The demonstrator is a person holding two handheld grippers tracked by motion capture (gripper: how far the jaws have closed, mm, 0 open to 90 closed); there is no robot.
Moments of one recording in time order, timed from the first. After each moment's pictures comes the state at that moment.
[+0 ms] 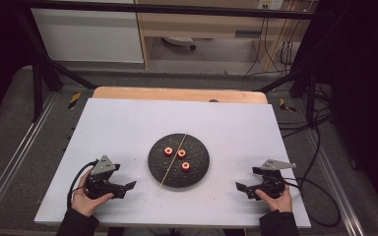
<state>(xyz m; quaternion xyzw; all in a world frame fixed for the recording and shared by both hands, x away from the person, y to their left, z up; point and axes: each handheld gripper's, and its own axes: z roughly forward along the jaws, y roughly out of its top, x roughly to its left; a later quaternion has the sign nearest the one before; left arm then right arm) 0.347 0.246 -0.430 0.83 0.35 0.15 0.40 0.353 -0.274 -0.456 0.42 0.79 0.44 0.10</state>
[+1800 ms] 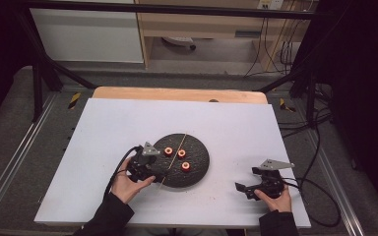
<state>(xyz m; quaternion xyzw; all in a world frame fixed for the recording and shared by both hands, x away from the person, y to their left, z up) 0.384 0.133 -0.409 0.86 0.37 0.12 0.33 0.353 -0.271 -0.456 0.42 0.79 0.43 0.10</state>
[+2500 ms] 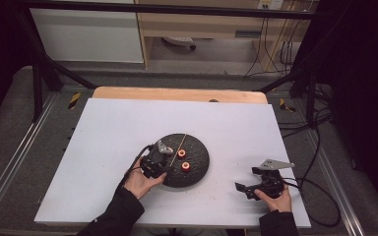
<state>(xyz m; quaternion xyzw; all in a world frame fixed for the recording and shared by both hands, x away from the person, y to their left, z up) 0.392 0.099 -0.413 0.87 0.39 0.12 0.28 0.354 -0.272 -0.456 0.42 0.79 0.43 0.10</state>
